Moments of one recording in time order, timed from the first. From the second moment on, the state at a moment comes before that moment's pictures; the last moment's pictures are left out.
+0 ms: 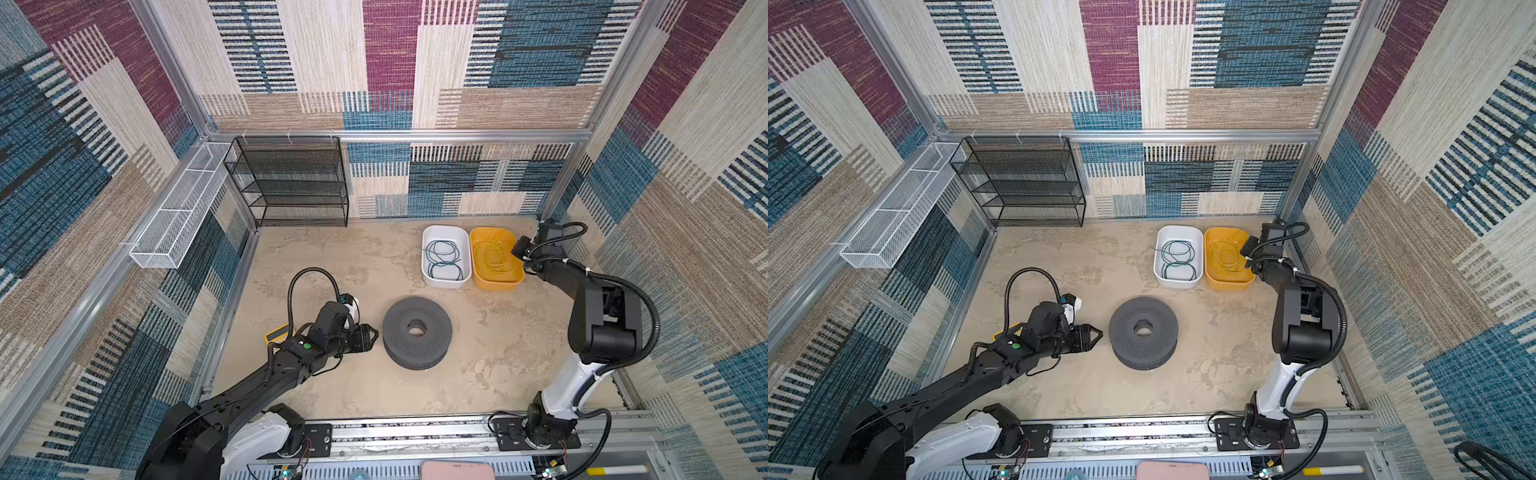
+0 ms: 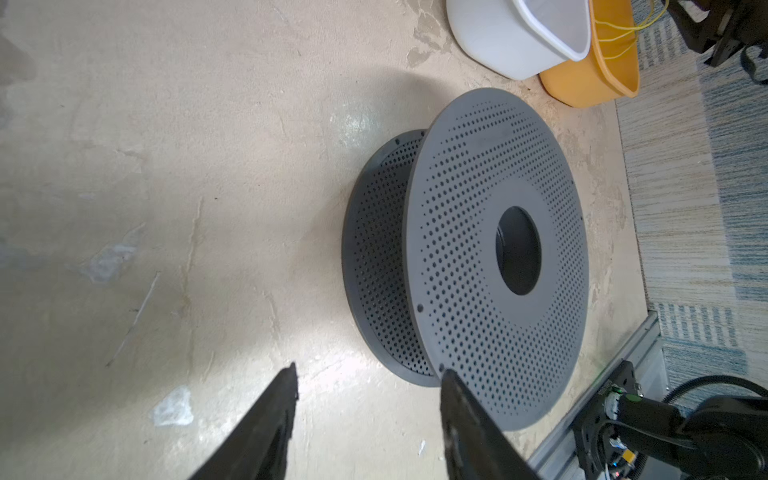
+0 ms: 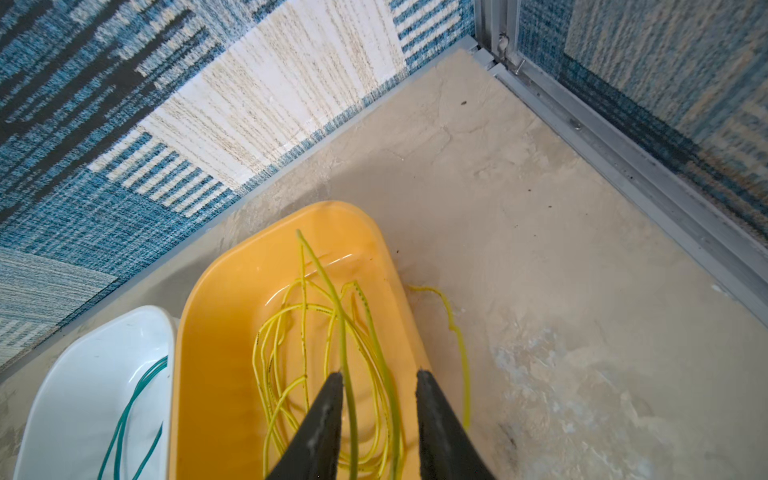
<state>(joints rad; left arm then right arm) -0.56 1.08 0.52 -0.22 0.22 -0.62 -0.17 1.84 1.20 0.00 -0.05 0.43</state>
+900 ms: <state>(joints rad) -0.56 1.13 0.51 -0.16 0.25 -0.62 -0.17 1.72 1.15 0.04 -0.12 0.41</state>
